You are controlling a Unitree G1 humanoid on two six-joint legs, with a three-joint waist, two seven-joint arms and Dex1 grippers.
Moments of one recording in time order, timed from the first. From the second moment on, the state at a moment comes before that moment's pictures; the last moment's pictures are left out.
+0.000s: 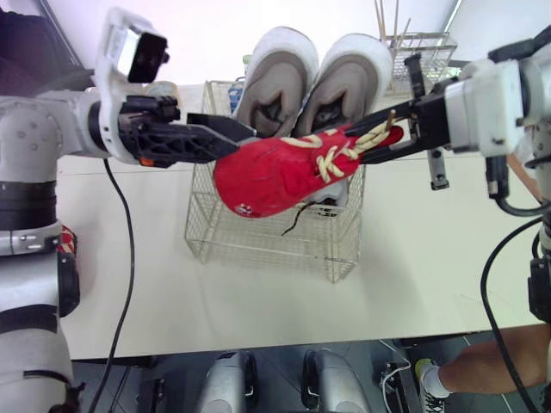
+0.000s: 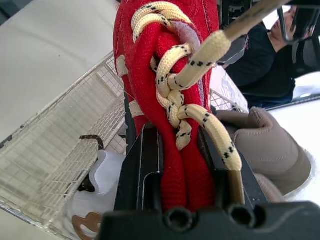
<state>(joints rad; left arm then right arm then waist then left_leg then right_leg) -1.11 0.83 0.00 0.12 -1.02 1.27 -1.40 -1.12 -0.92 0.12 -0.12 0.37 0.03 1.50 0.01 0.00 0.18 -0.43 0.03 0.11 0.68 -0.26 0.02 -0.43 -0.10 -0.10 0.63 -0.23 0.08</state>
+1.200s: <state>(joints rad) -0.98 0.77 0.00 0.00 -0.99 1.28 -1.41 -1.23 -1.01 0.03 -0.21 0.57 0.56 1.47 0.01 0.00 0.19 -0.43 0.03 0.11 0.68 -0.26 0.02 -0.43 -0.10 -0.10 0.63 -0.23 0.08</state>
